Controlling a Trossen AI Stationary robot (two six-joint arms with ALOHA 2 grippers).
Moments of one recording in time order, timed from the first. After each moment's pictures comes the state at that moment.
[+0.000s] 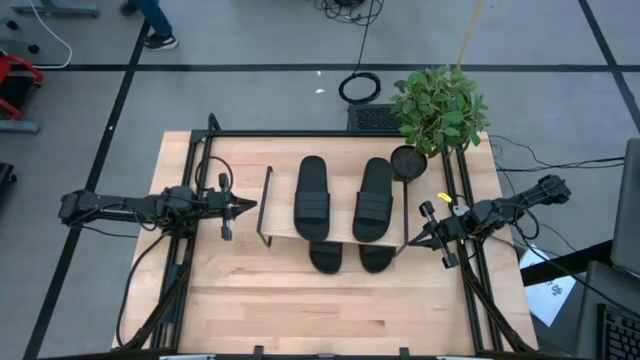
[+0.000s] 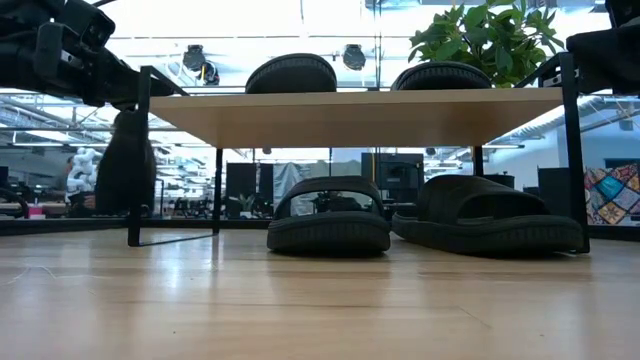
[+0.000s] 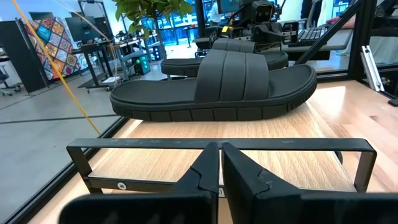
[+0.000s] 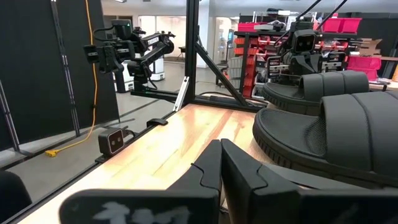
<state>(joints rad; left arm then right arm) -0.01 0.30 0.10 0.12 -0.13 0.13 0.39 0.08 0.02 0.10 0.05 -0.04</state>
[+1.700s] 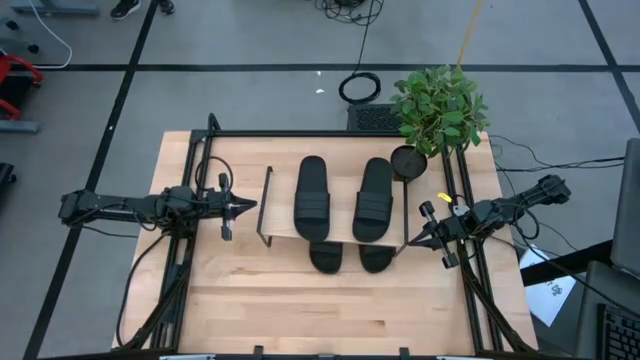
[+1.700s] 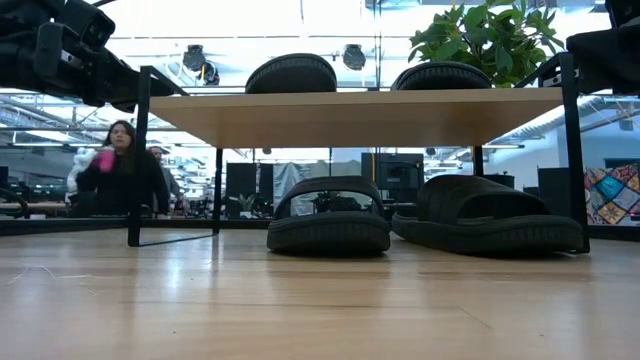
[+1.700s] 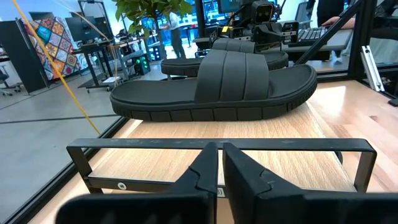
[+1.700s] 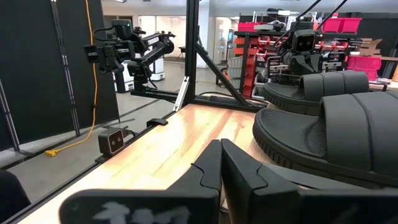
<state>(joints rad) -0.01 0.30 0.10 0.12 -0.13 0.13 0.39 0.08 0.02 0.09 0.05 -0.04</state>
